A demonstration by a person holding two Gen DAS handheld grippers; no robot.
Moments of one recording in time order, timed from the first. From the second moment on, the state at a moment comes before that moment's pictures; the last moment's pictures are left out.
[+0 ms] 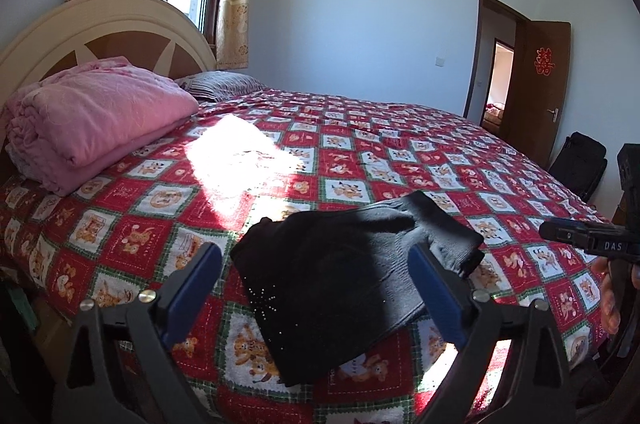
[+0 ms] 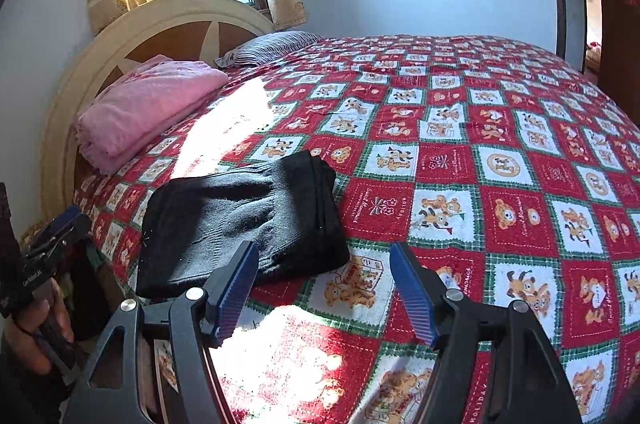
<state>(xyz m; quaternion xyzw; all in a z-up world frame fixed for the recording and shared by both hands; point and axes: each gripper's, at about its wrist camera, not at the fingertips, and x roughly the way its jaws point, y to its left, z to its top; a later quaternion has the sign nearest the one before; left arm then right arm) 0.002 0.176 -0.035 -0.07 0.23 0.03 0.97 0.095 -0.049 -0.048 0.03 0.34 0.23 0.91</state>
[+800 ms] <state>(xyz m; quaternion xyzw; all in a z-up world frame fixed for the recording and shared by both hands) -0.009 0.157 -0.024 -0.05 0.22 0.03 0.97 0.060 -0.046 -0.023 0.02 0.30 0.25 0.92</state>
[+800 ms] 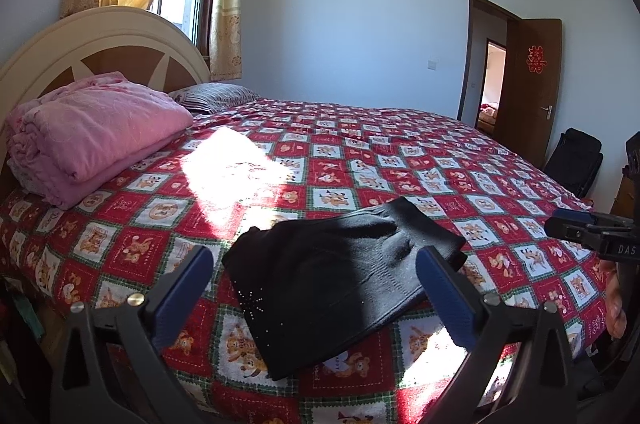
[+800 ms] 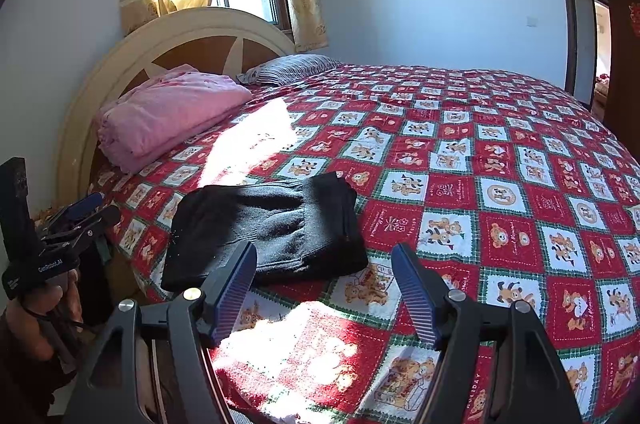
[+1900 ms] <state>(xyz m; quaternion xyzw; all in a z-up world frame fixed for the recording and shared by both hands) -0.005 0.138 -0.030 -0.03 0.23 0.05 0.97 0.053 -0.038 -0.019 0.00 0.28 0.24 0.93</state>
